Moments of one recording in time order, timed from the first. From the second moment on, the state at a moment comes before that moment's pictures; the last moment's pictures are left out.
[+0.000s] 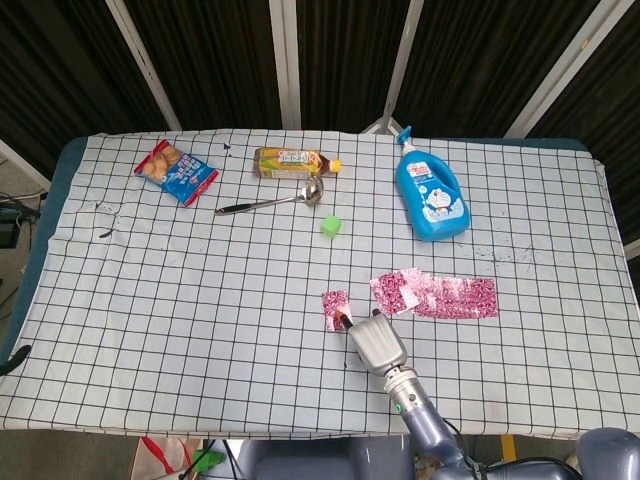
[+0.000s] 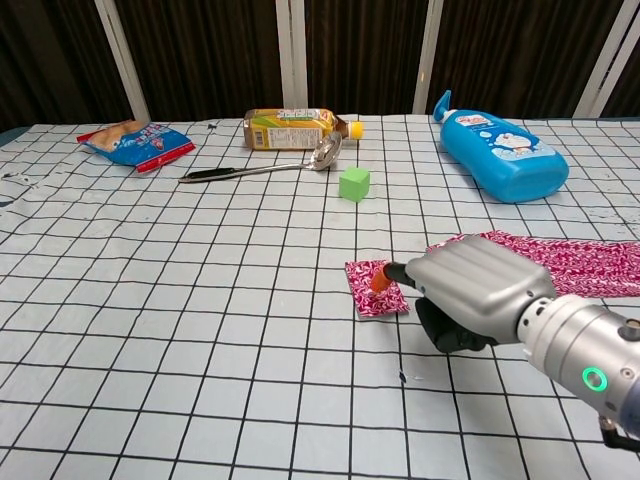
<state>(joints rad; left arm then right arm) 0.01 -1.05 -0.08 -1.66 1.47 1.60 0.00 0.55 -1.75 0.09 -1.64 -1.14 1.14 -0.88</state>
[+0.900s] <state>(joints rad) 0.01 -1.07 -0.08 -1.68 1.46 1.60 0.07 0.54 -1.65 0.10 -1.56 -1.07 1.13 -0.75</state>
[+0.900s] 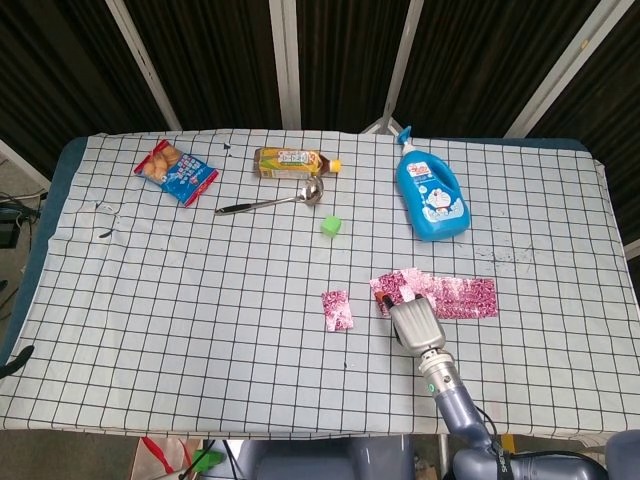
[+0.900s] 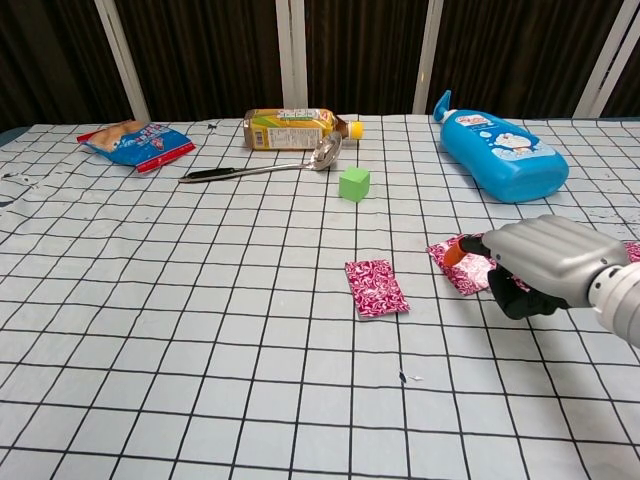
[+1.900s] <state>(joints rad) 0.01 -1.07 -0.08 -1.69 1.46 1.60 0.09 0.54 -1.64 0.07 -1.55 -1.05 1.13 -0.75</state>
